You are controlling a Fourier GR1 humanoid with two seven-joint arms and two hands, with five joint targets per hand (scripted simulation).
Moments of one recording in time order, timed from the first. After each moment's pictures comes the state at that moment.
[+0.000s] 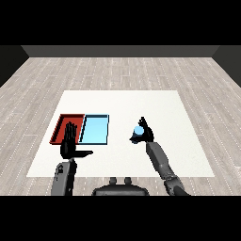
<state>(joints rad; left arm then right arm) 0.04 0.04 0.07 -1.62 0.16 -0.09 -0.45 -0.50 -0.01 -0.04 -0.69 -0.26 0.12 -0.48</state>
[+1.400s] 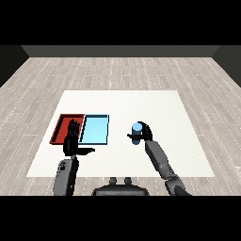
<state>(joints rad) -0.01 0.03 0.06 -1.59 0.17 -0.08 -0.42 -0.51 -0.03 0.06 -0.75 -0.21 -0.08 -0.41</state>
